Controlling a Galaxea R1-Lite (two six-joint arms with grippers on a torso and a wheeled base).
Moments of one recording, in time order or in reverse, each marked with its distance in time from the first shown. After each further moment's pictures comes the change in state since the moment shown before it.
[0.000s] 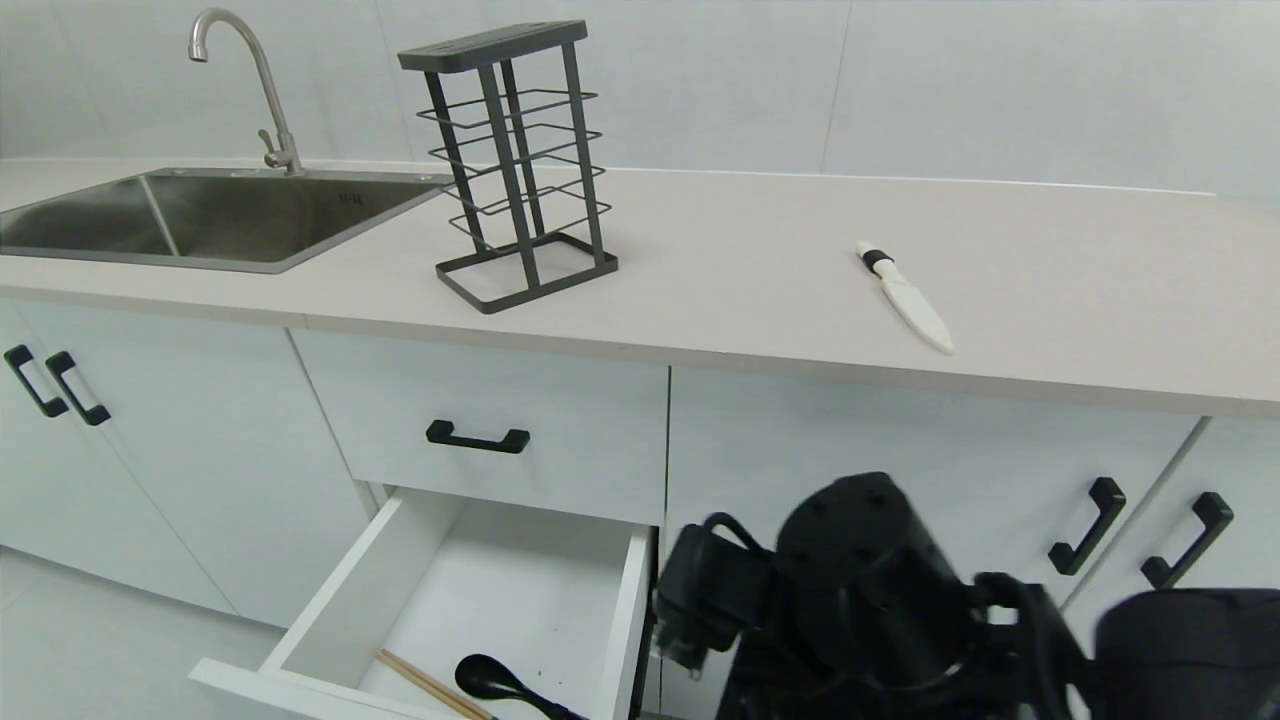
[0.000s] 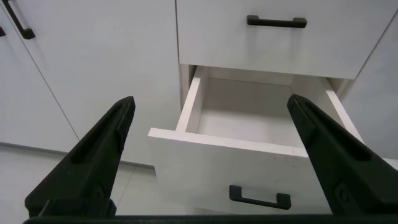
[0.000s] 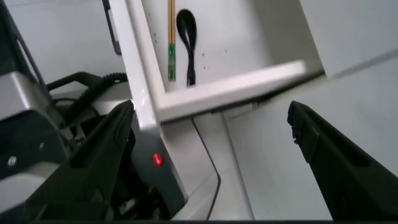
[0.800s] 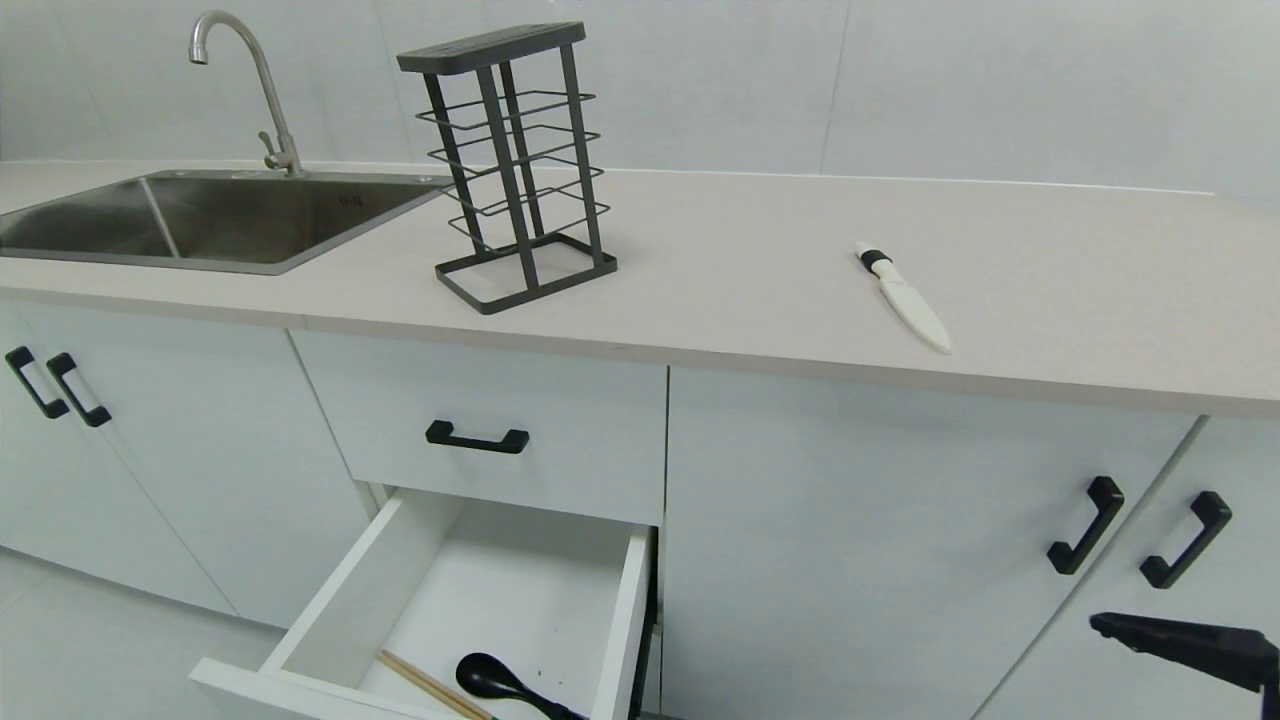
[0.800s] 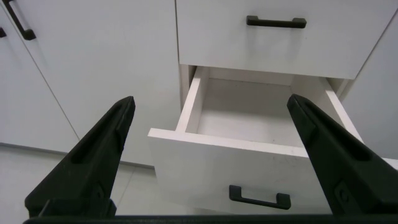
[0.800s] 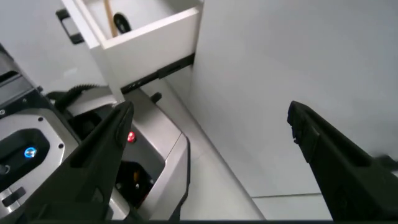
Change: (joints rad) left arm 0.000 0.000 0.000 0.000 0.000 0.000; right arm -0.315 -0.926 0.524 0.103 0.028 0.010
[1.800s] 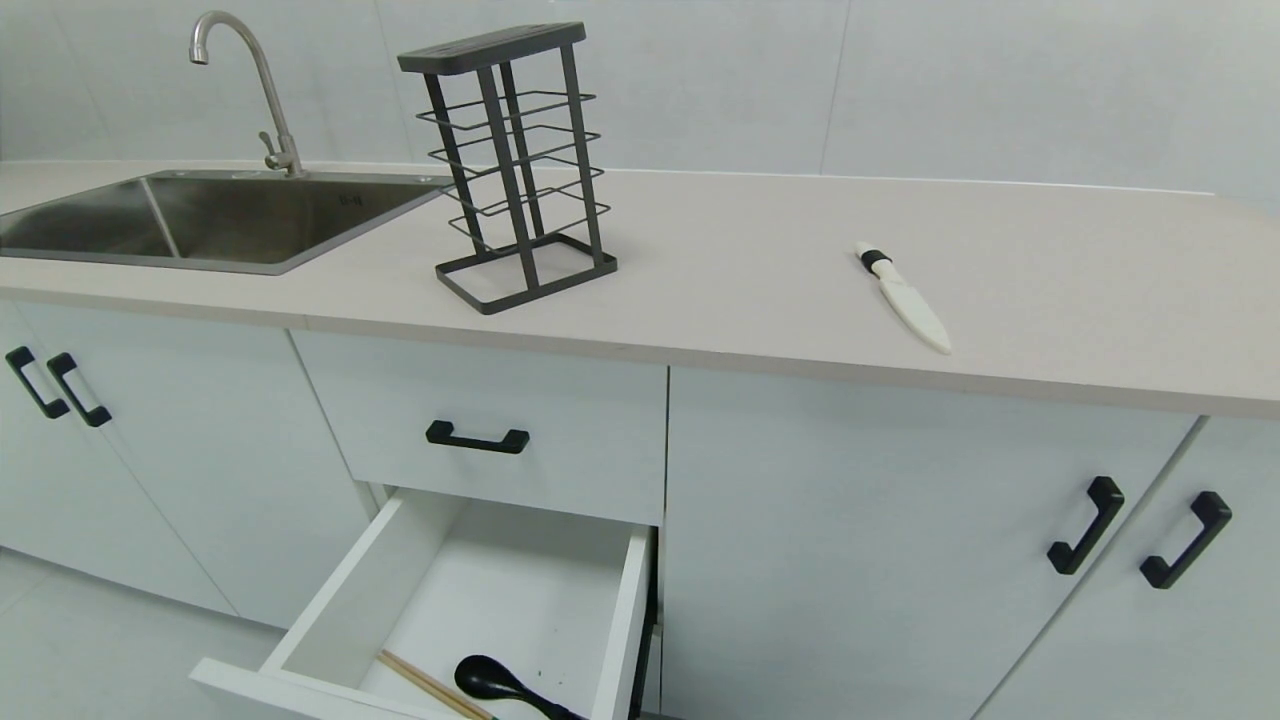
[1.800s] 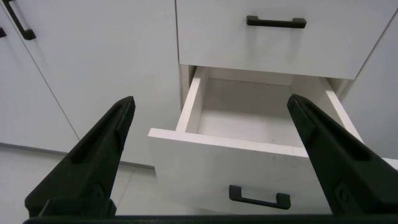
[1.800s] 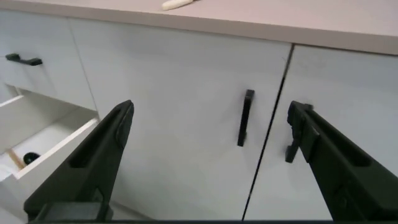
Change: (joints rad) left arm 0.000 0.000 0.000 0.000 0.000 0.000; right arm -0.550 -0.608 0.098 0.004 0.034 0.116
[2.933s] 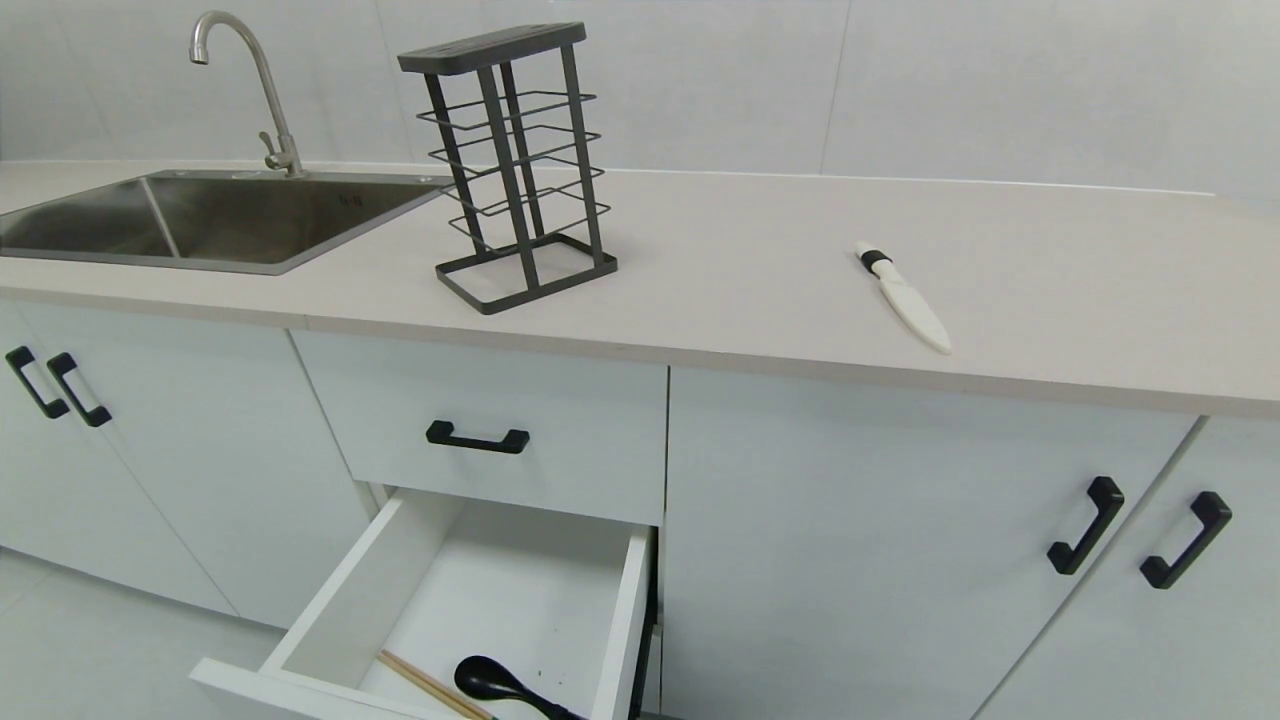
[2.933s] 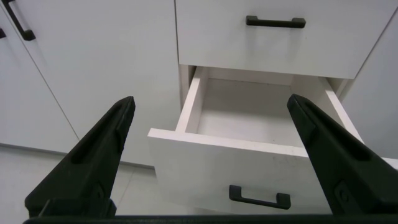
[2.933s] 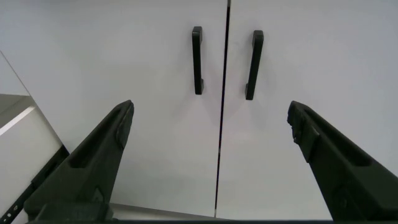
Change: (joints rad) left arm 0.000 0.000 0.000 0.000 -0.004 0.003; right arm -0.164 -0.245 0.117 0.203 -0.065 0.029
